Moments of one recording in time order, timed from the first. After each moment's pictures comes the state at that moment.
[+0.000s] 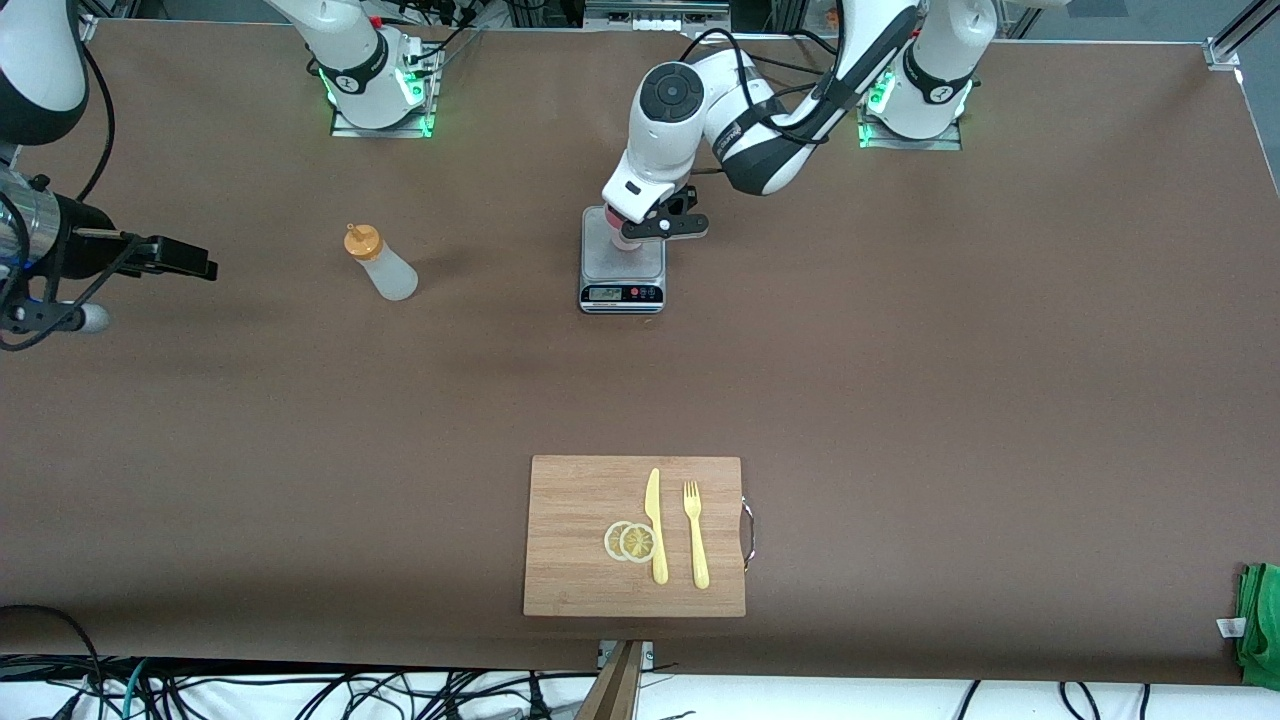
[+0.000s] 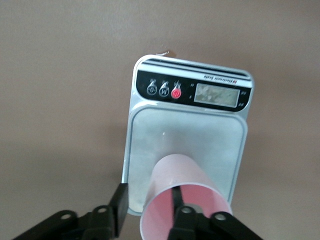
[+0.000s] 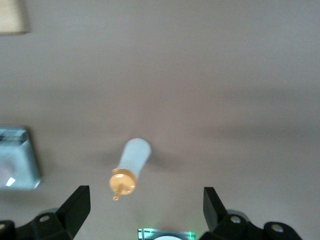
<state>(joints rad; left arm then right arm) -0.39 0.43 -0.59 -1.96 0.08 2.33 -1.16 0.04 0.16 -0.11 -1.59 0.15 1.53 -0.15</state>
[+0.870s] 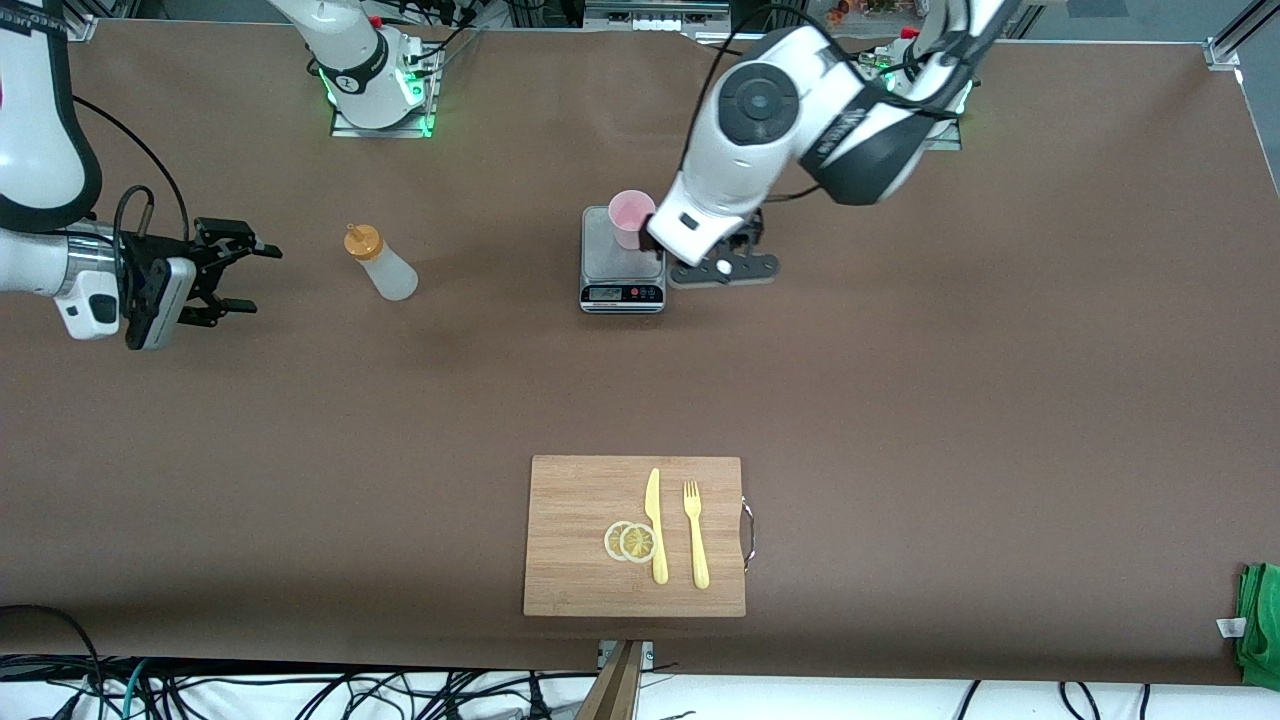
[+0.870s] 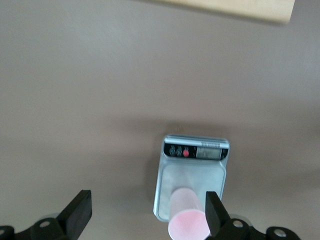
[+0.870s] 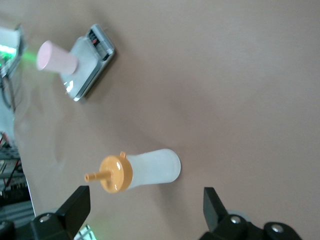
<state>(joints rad) -0.28 0.35 -0.44 -1.59 -0.02 1.89 -0.86 -0.09 0.16 -0.14 -1.99 0.49 1.69 -1.30</state>
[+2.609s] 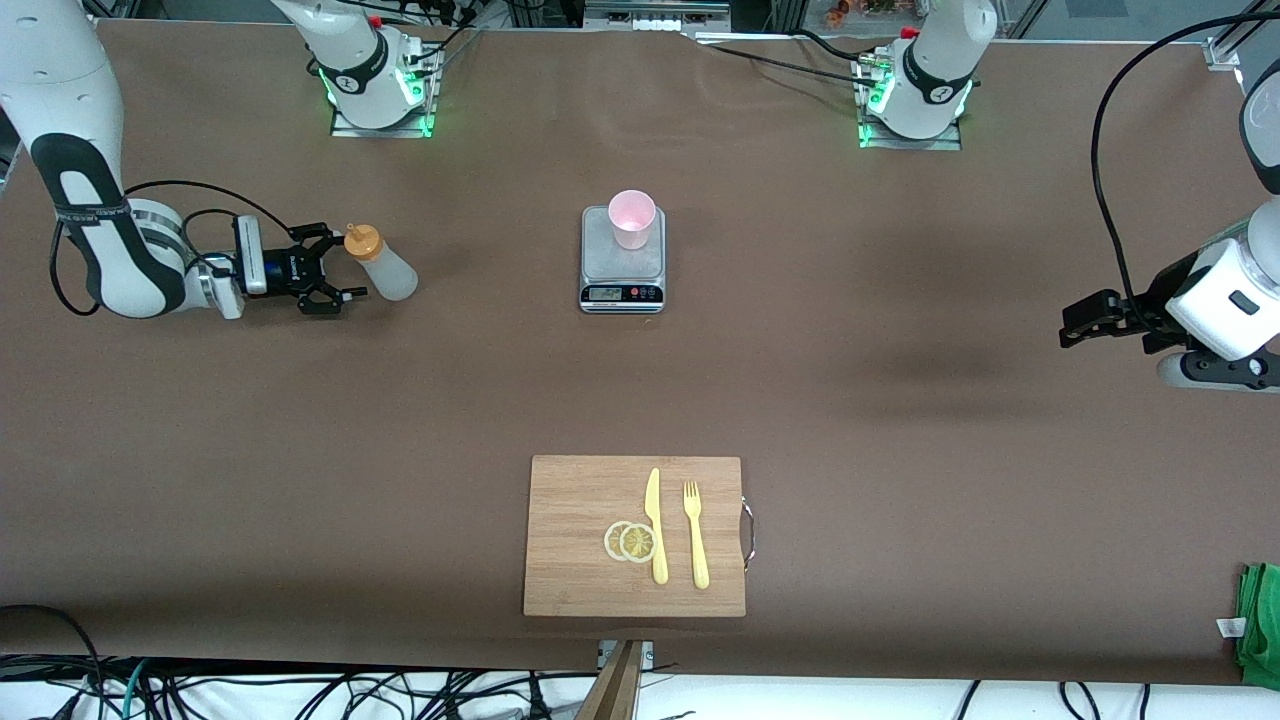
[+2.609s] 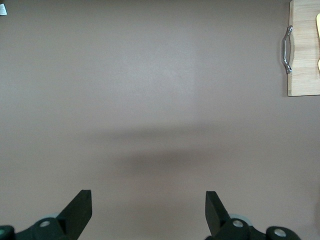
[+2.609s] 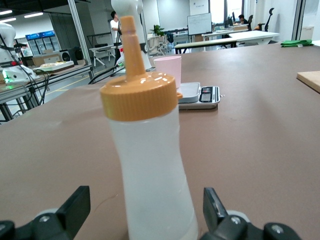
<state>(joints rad) 0.07 0.22 -0.07 -1.49 0.00 1.68 0.03 -0.25 0.59 -0.12 -2.15 0.90 1.58 -2.72</state>
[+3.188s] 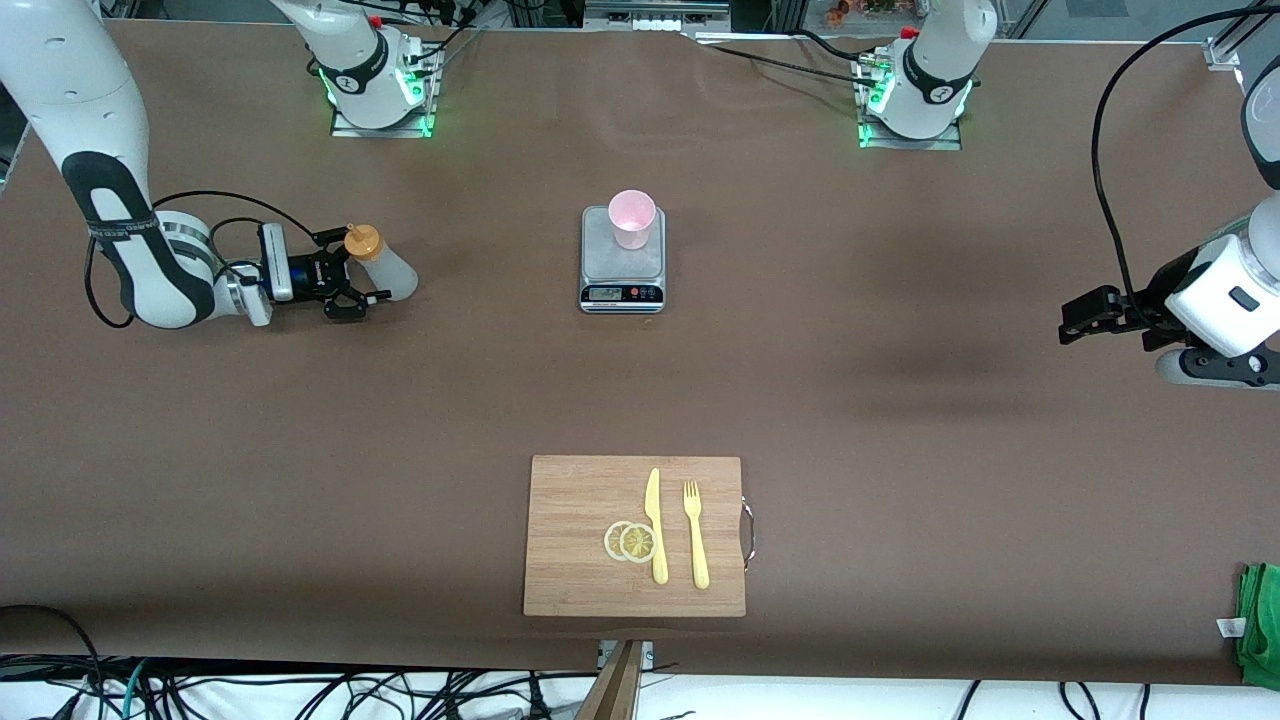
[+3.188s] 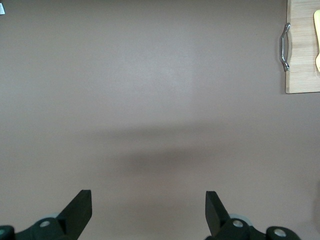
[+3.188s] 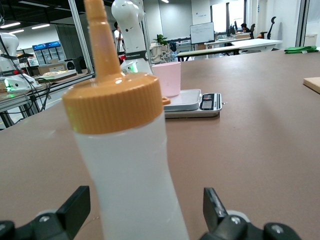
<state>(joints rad) 0.06 0.22 -0.07 -1.48 0.00 1.67 0.04 -0.21 0.62 -0.10 -2.15 0.95 1.58 -2.72</state>
